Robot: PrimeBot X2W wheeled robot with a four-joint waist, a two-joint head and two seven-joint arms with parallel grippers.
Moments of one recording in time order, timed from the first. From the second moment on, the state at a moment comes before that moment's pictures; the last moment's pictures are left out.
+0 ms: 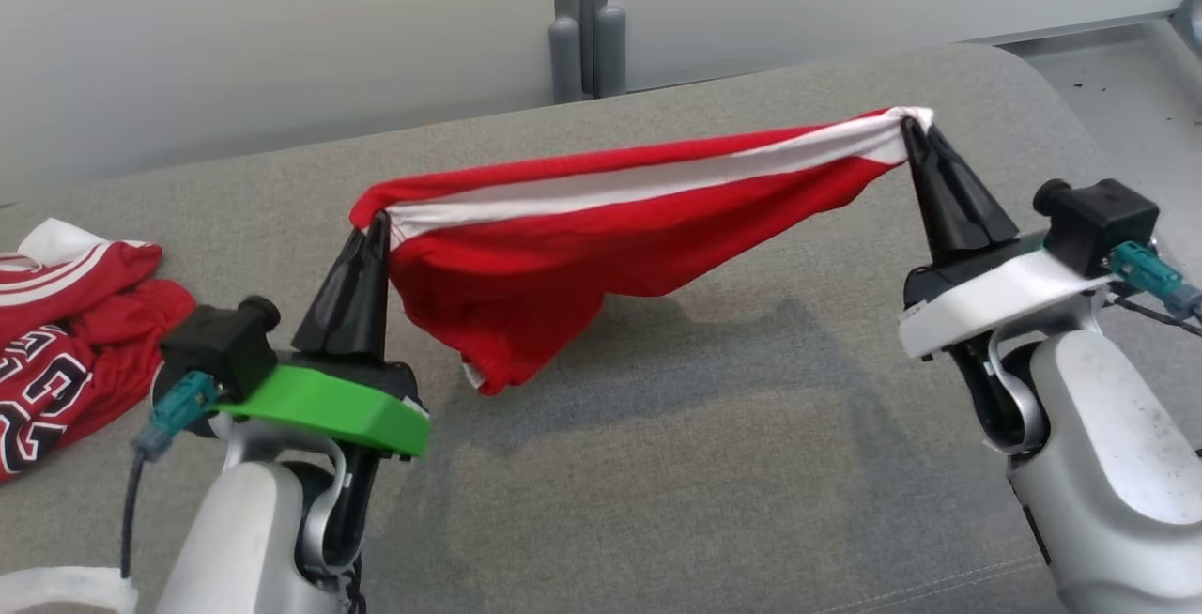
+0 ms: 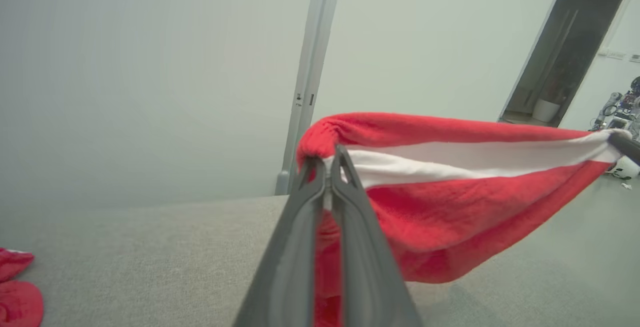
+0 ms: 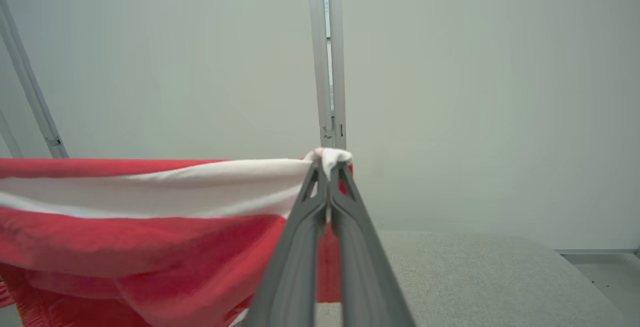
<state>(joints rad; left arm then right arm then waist) -0.26 0.11 -0.21 0.13 -0.43 -0.11 -0.13 -0.46 -0.22 0.20 0.28 0.36 0.13 -0.21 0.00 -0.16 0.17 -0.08</state>
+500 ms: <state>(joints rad) -0.54 0.24 -0.20 -0.13 -0.50 -0.12 0.19 -0.42 -0.20 0.08 -0.13 0.30 0.13 -0.02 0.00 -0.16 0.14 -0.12</state>
